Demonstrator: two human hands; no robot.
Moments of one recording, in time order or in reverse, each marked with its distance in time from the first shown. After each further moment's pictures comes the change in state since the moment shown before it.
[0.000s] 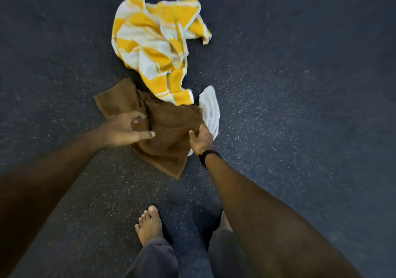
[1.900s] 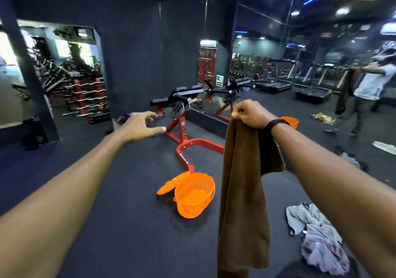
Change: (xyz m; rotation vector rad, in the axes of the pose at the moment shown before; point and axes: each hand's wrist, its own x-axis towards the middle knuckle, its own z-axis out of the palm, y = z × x) left_hand -0.559 1.057 0.124 0.422 0.079 1.394; right_hand -0.576 -0.058 -1.174 -0.348 1.071 -0.183
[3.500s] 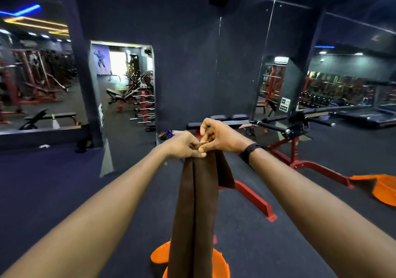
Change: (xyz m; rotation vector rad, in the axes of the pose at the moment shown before) left_hand 0.558 0.047 0.182 0.118 -0.112 -0.025; right_hand 0.548 0.216 0.098 0.642 -0.393 -0.563
